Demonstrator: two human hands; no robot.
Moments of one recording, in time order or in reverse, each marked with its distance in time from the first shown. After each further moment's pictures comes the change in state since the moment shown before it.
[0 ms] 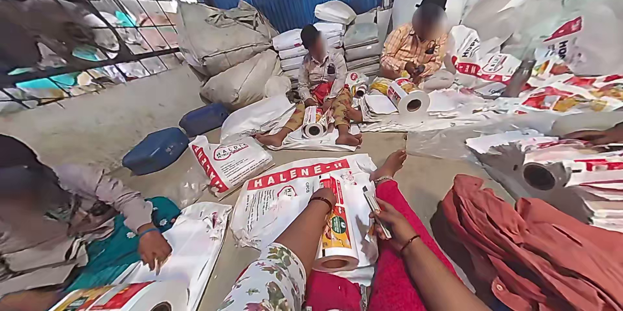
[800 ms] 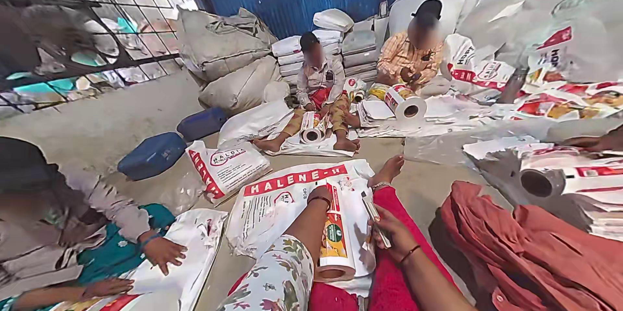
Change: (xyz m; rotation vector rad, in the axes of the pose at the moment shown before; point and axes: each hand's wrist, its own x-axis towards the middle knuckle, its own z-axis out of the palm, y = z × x) left_hand 0.031 0.006 -0.006 -0.173 0.122 -0.105; right_hand -0.007 -0.005 0.000 0.051 -0.010 -0.023
